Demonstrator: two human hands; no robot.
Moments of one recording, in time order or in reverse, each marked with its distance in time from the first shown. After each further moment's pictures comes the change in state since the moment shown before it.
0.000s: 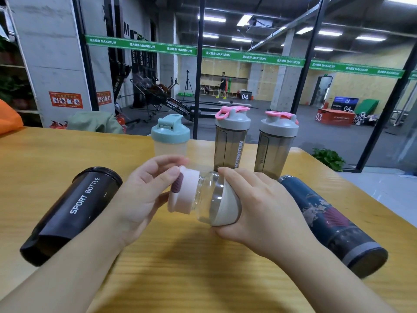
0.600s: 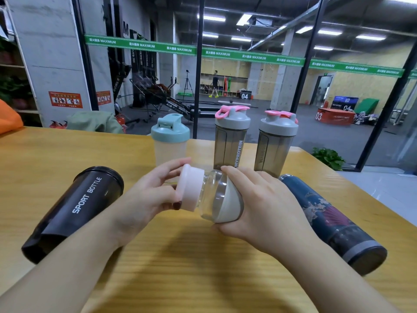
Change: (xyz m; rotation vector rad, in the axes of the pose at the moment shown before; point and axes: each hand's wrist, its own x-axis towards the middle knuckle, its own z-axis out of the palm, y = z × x) left_hand -0.003 0.003 -0.007 0.177 -0.222 -0.085; right_hand 0.000 0.004 0.001 -0.015 -0.032 0.025
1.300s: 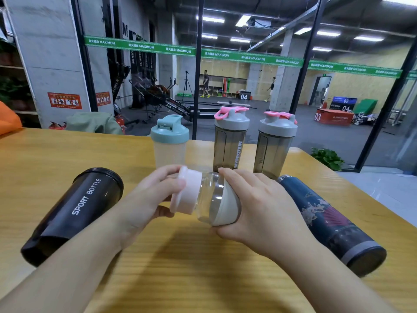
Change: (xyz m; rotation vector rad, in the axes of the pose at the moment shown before) left_hand 0.001 0.000 0.006 0.054 0.098 -0.101; right_hand -0.001 -0.003 0.002 0.022 0.024 -0.023
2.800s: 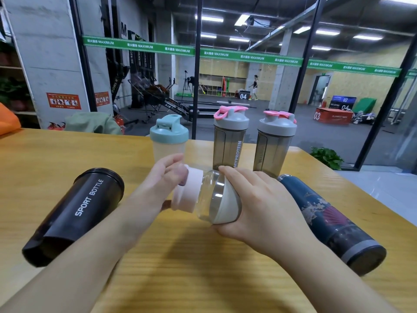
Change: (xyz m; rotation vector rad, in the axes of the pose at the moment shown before) left_hand 0.003 -0.004 0.003 -0.017 0.048 0.085; right_hand 0.001 0.000 -0.001 0.010 0.015 0.003
